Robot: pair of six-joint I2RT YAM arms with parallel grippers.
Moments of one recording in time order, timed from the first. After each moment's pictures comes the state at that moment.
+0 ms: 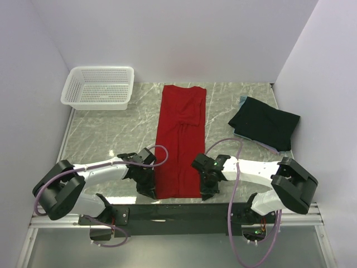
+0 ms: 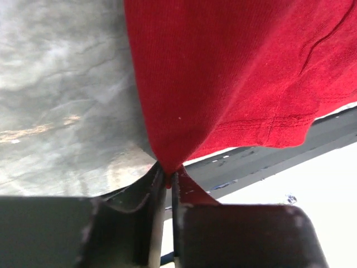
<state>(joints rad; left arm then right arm) -0.78 1.34 0.56 -0.55 0.34 -0.86 0.95 1.39 0.66 -0.71 -0.11 1.01</state>
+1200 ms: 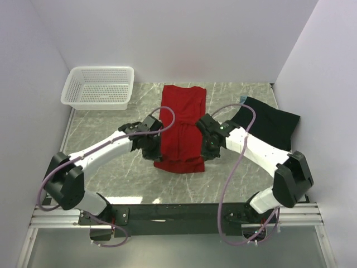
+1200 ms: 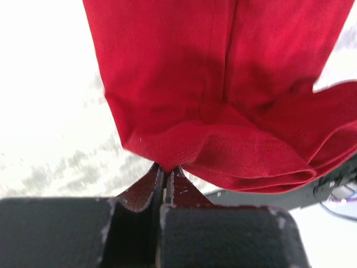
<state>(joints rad) -0.69 1.44 1.06 -0.77 0.08 -0.69 0.68 1.45 1.10 -0.94 0.09 0.83</state>
